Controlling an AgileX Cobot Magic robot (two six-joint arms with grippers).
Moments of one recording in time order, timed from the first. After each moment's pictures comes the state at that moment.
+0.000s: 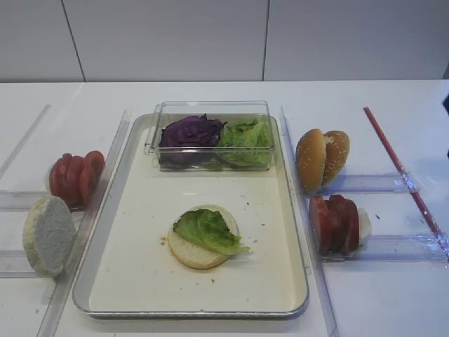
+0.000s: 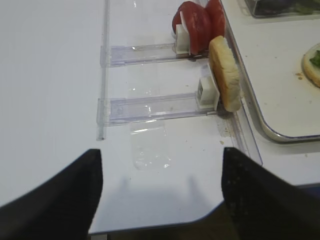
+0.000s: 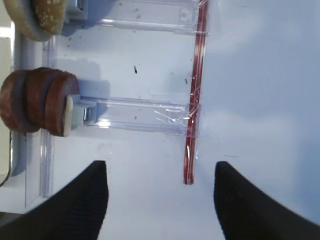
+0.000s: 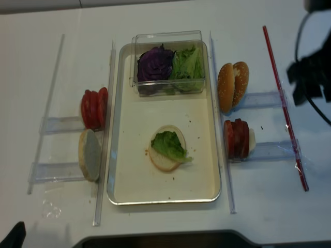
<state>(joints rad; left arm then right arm) -0.03 -0.01 -0.49 0.03 1.17 -0.05 0.06 1.26 -1.09 0.12 1.21 -0.07</state>
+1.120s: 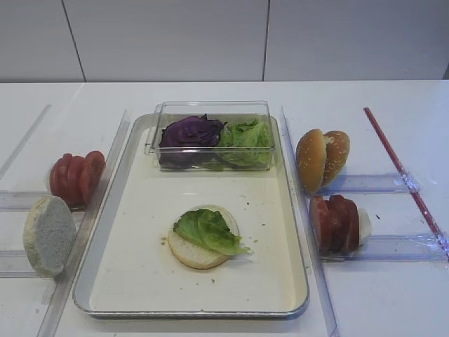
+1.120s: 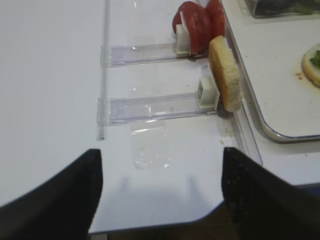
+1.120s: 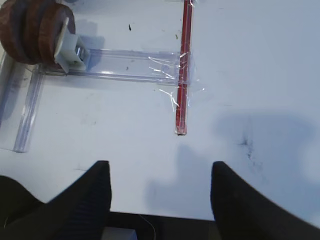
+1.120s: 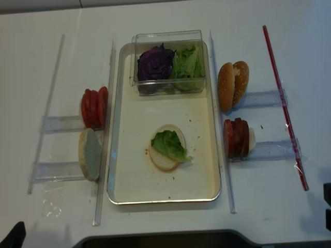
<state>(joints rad) -0.03 -0.01 -0.49 0.03 1.17 -0.05 0.06 0.40 -0.50 0.09 1.07 -0.07</state>
